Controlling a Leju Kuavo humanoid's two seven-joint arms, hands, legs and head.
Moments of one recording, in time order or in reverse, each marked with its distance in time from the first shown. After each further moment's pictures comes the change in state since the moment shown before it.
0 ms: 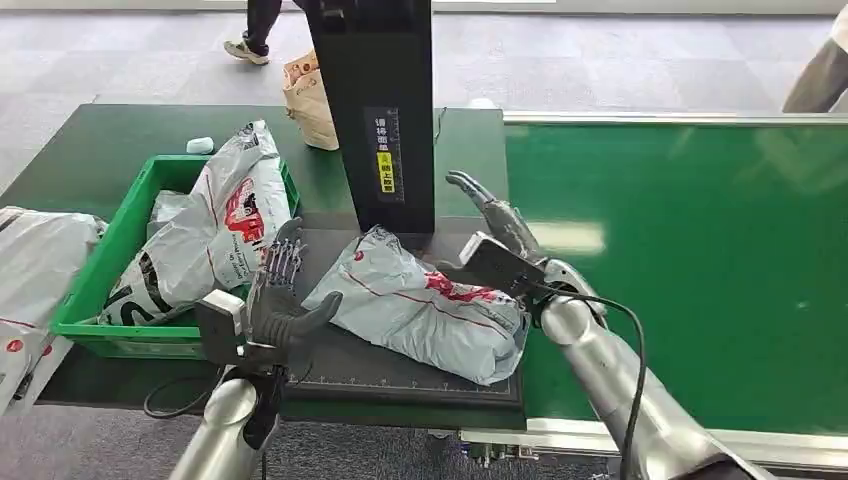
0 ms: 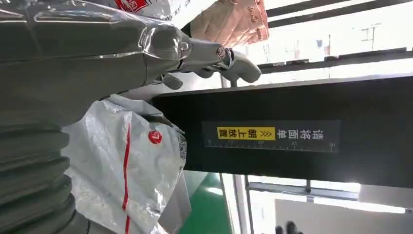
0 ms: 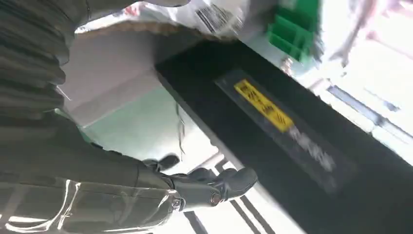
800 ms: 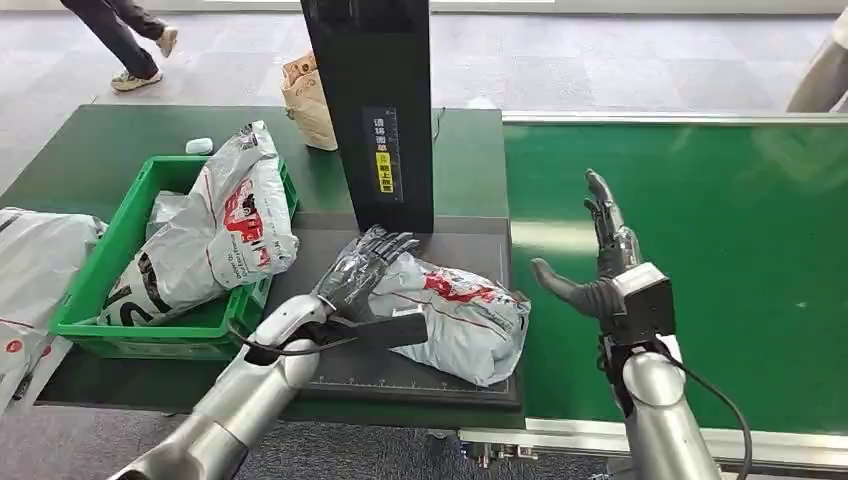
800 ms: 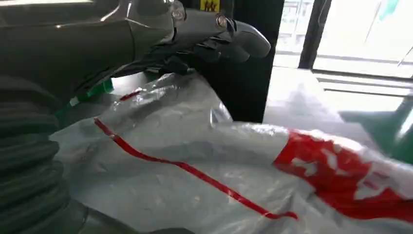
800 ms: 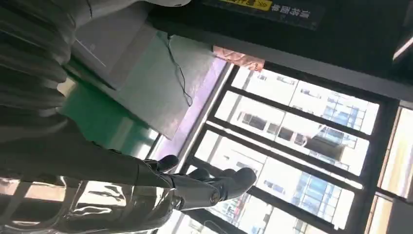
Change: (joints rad) left arm -0.358 0.040 -0.301 0.350 -0.982 -0.024 0.261; right arm 0.347 -0.022 -0.391 -0.412 -0.138 0.024 -0.044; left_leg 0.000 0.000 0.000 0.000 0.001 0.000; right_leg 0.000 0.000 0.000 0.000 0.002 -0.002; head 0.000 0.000
